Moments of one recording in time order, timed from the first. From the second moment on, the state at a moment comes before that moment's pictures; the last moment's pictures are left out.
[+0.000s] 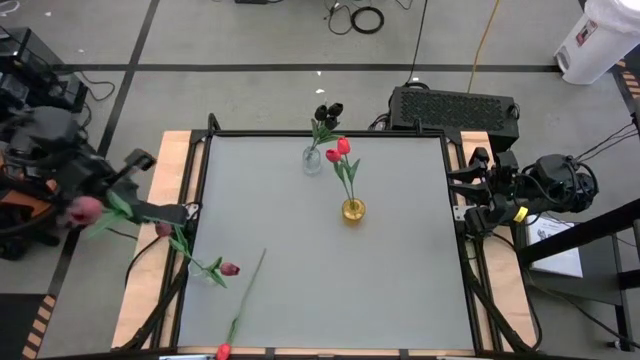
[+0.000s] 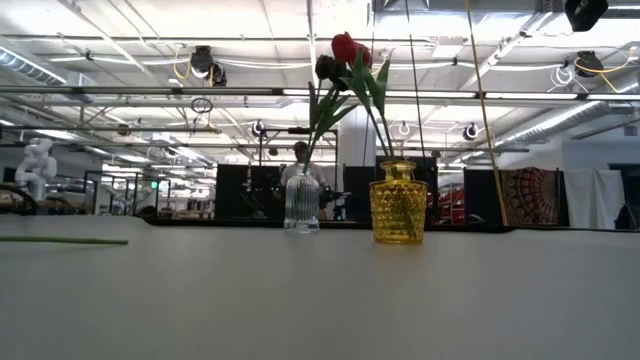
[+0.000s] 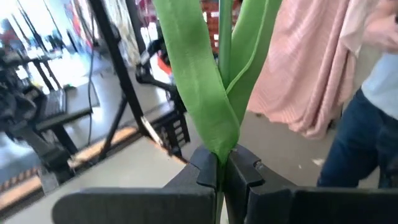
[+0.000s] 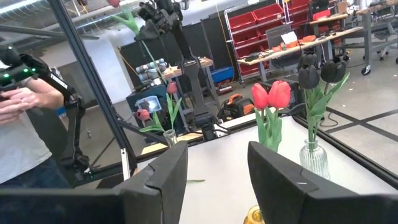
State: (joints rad) left arm -0.09 0.78 1.68 -1.11 0.66 0.30; right arm 0.22 0.22 0.80 -0.55 0.29 0.34
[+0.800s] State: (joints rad) left arm -0.09 0.60 1.30 -0.67 0.68 0.00; right arm 0.22 0.22 0.80 -0.55 0.29 0.34
